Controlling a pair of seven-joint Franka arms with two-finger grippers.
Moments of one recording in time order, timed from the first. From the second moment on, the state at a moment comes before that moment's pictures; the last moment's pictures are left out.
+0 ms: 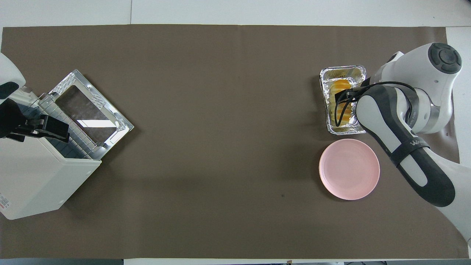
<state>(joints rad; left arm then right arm) -0.09 -0.04 -0.04 -1.60 0.02 1.40 -0.03 -0.03 0.36 0.05 -1.82 0.09 2.19 -0.09</state>
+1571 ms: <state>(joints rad) -0.09 -0.04 -0.04 -1.60 0.02 1.40 -0.03 -0.01 0.29 0.05 -1.85 0.09 2.08 -0.05</state>
